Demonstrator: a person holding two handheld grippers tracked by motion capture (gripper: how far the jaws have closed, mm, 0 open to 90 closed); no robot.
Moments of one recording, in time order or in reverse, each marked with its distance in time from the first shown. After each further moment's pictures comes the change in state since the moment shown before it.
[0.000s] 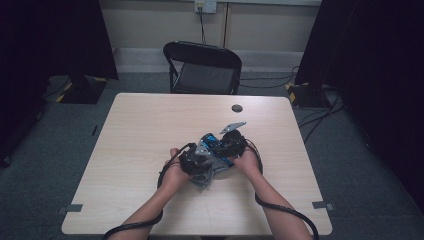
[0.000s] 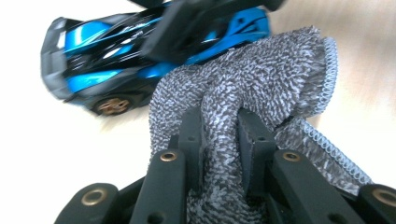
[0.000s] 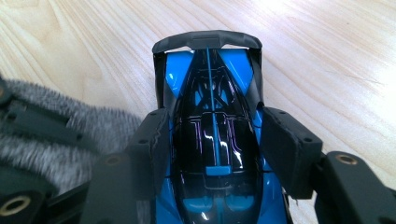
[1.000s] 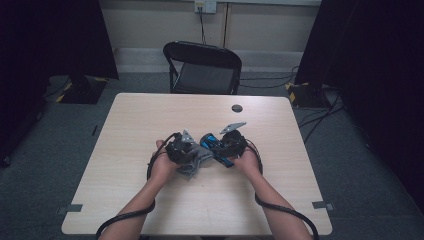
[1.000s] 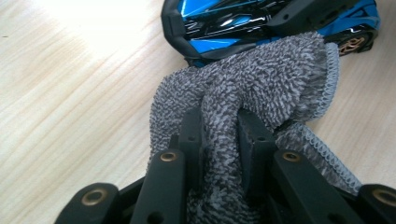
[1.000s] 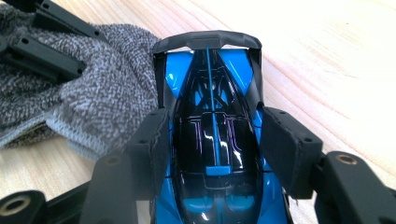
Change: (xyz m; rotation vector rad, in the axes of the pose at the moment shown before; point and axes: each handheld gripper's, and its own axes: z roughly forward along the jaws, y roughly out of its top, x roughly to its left) left arm 0.045 -0.010 -0.014 0.036 0.104 -0.087; right arm 0.000 0.000 0.000 -0.003 -0.001 0.000
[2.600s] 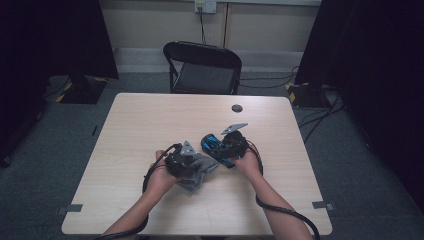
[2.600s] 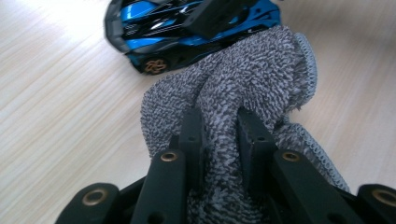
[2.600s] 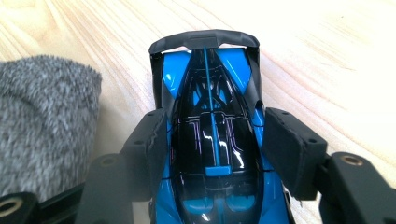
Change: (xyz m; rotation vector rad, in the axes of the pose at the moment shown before) left arm -0.046 -0.008 -0.032 -0.038 -0.079 0.015; right arm 0.001 -0.004 -0.002 -0.001 -0.009 0.018
